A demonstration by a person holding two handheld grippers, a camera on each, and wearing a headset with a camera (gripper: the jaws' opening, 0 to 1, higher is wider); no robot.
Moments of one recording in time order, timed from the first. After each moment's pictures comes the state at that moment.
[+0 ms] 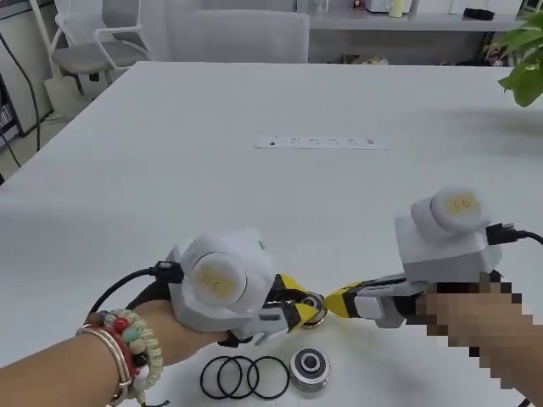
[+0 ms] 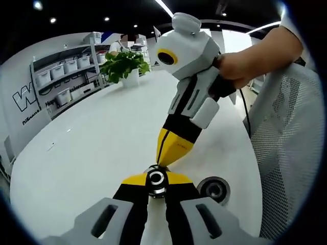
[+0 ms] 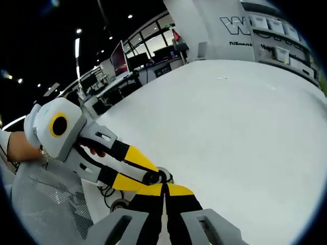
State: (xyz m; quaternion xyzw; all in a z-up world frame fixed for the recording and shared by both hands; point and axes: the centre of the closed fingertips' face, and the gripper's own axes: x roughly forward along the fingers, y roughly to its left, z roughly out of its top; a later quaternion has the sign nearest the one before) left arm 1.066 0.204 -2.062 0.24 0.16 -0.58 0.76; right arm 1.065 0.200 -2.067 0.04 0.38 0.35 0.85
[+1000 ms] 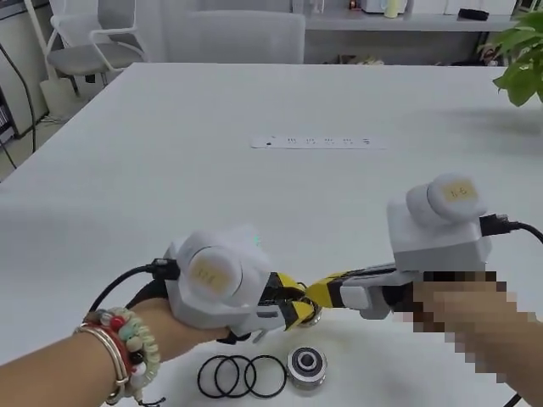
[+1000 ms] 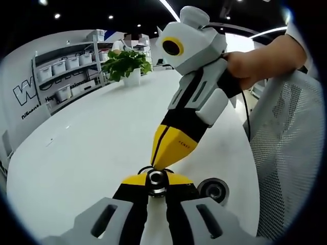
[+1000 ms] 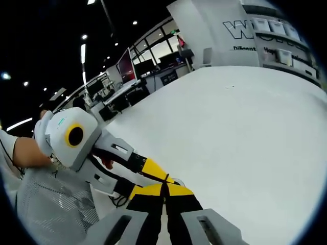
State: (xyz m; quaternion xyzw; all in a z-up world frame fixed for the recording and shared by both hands) left arm 1.069 0.206 -2.061 0.23 0.18 -0.58 0.76; right arm 1.067 0.217 -2.047 0.06 0.35 0.37 0.86
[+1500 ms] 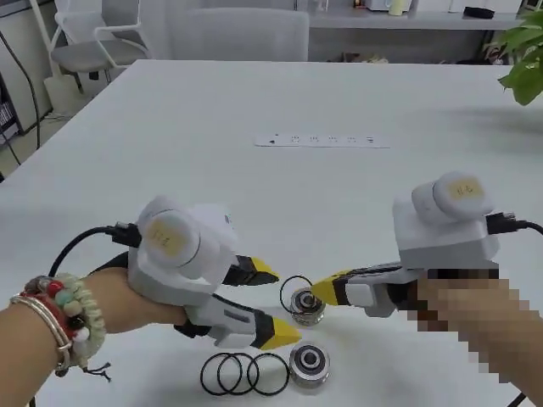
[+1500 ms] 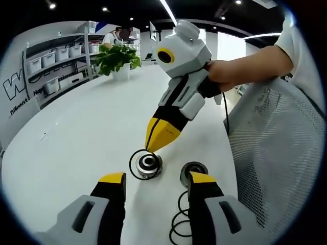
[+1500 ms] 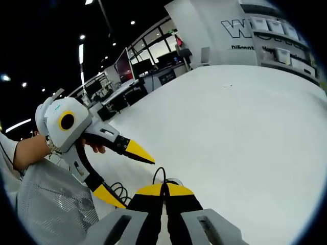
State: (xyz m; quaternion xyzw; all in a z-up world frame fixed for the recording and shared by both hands) left arm 1.050 0.242 -2.047 0.22 0.22 -0.63 0.71; right arm 1.066 0.217 -2.046 0.06 0.36 0.37 0.86
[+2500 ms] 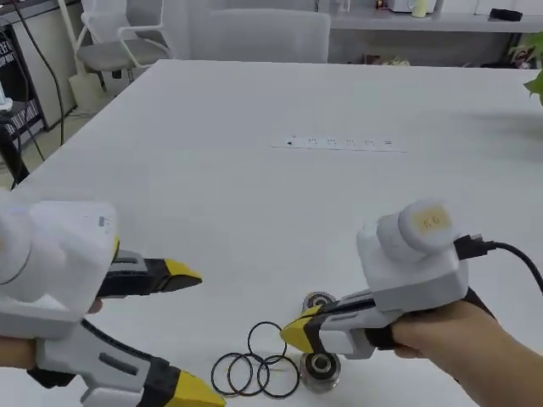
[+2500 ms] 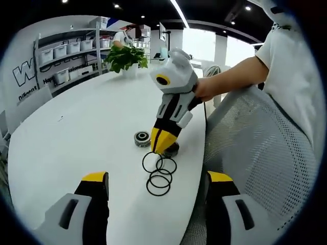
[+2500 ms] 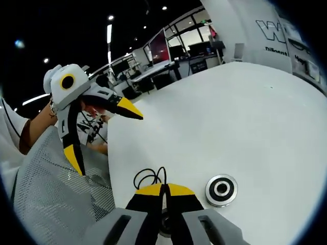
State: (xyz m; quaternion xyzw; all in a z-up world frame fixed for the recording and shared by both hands) left arm 1.006 0.335 -2.007 0.19 0.25 -0.59 0.74; right arm 1.021 0.276 -2.060 -0.01 0.37 0.48 0.79
